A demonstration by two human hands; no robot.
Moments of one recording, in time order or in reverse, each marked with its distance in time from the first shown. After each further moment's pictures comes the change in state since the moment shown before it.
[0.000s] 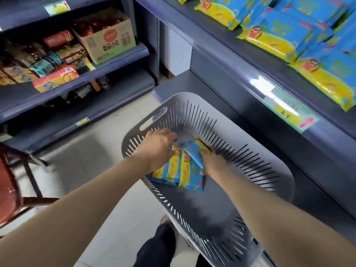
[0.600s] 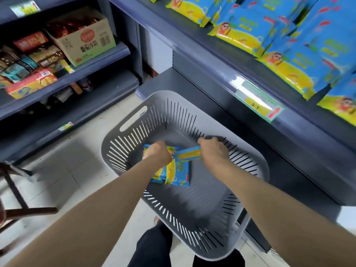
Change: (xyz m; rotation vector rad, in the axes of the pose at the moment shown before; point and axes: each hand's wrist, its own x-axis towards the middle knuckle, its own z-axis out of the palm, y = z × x) left_hand 0.034 0.038 0.056 -0.182 -0.277 -0.504; right_hand -0.051 0.025 -0.047 0.134 0.185 0.074
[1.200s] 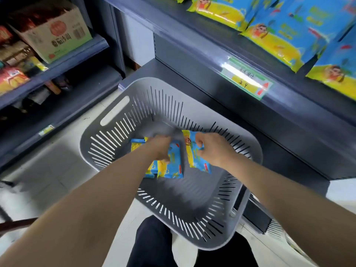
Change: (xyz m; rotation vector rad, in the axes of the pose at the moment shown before) left_hand 0.046 0.011 0.034 0.447 -0.164 0.417; right_hand -0.016 0.036 0.019 0.170 0.035 -0.130
